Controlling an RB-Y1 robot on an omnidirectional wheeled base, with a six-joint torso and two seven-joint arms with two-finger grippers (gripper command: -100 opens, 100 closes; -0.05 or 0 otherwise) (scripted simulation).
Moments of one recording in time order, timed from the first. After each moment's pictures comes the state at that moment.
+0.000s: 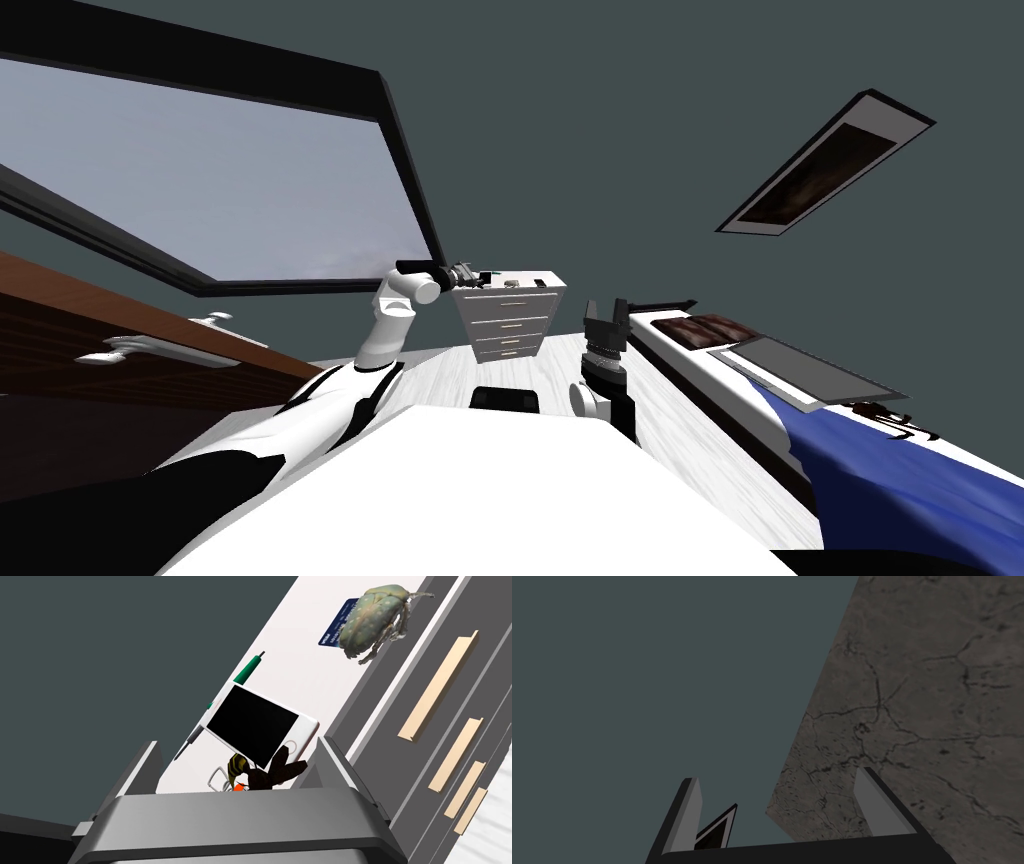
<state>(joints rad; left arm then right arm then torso) -0.43 0.51 0.06 -2.06 0.58 1.12 0.96 0.54 -0.01 0.07 -2.26 -0.07 -0.63 0.06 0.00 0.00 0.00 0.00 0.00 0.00</state>
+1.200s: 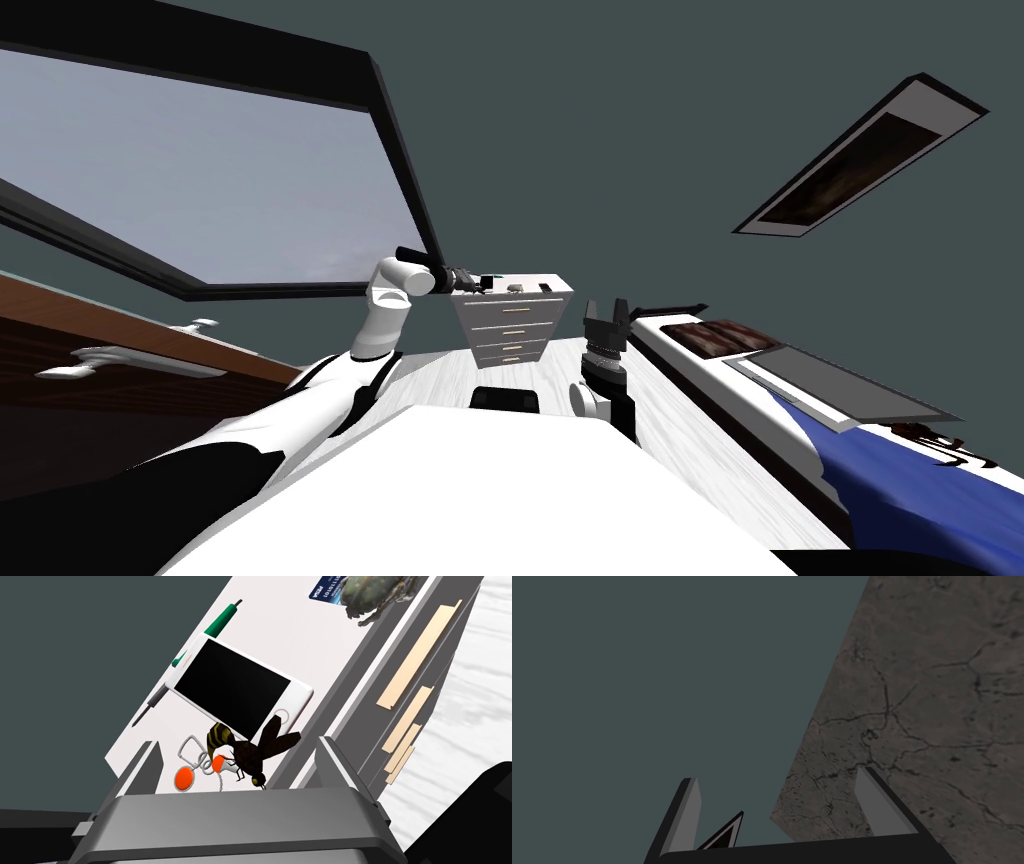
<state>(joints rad) -0.50 0.57 0.07 -2.07 0.69 1.44 1.12 0.54 -0.01 0.07 -2.26 -0.07 -0.63 0.06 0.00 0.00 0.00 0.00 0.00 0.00</state>
